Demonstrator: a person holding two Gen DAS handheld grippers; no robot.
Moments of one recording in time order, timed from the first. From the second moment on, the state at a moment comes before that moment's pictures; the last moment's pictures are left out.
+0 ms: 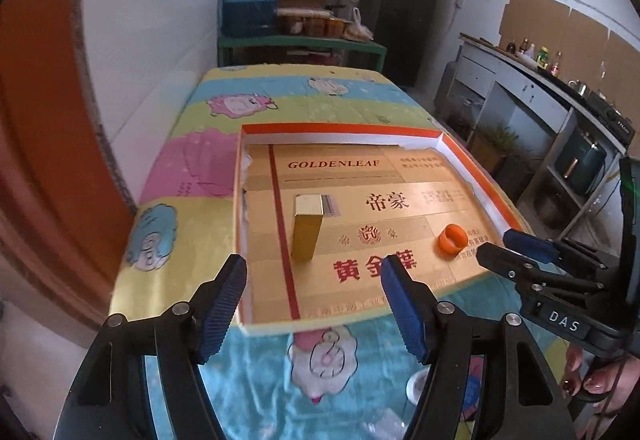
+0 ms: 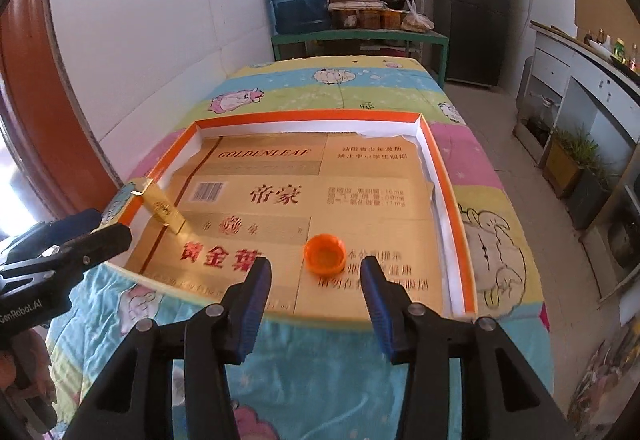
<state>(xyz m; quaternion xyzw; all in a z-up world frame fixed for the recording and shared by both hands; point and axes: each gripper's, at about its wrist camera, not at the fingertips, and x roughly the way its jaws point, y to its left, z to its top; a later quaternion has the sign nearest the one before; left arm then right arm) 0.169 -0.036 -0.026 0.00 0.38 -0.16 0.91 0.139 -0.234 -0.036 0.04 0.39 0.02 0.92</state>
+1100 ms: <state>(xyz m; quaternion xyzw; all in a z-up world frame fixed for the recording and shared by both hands) 0.044 -0.007 -0.011 -0.02 0.38 -0.15 0.91 -0.001 -0.201 -0.019 0.05 0.38 0.03 0.92</state>
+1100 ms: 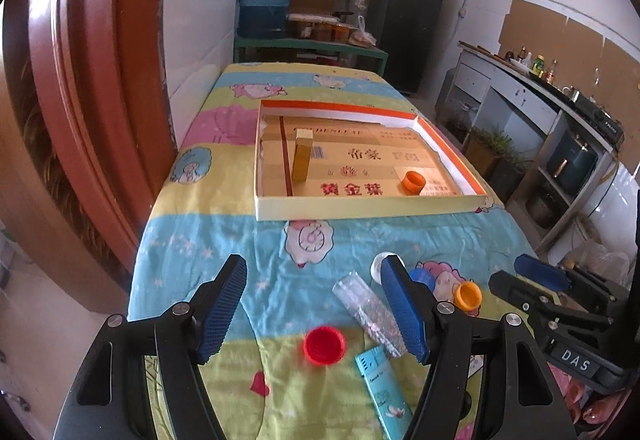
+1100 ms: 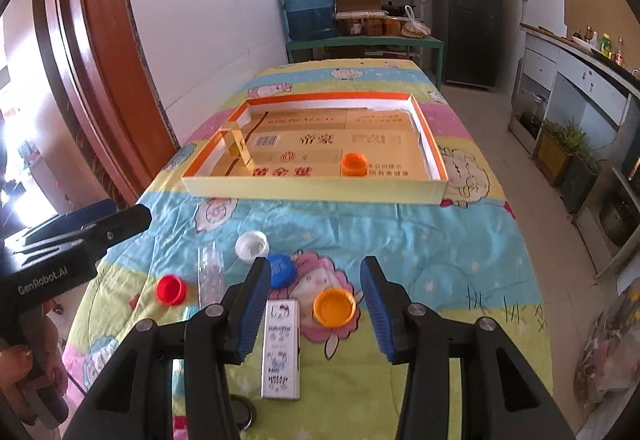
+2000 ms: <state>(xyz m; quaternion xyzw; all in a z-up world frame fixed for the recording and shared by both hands) -0.003 -0.034 -0.066 -0.02 0.44 -0.19 0.88 -0.025 -0.193 -0.057 0.05 0.42 0.03 0.90</state>
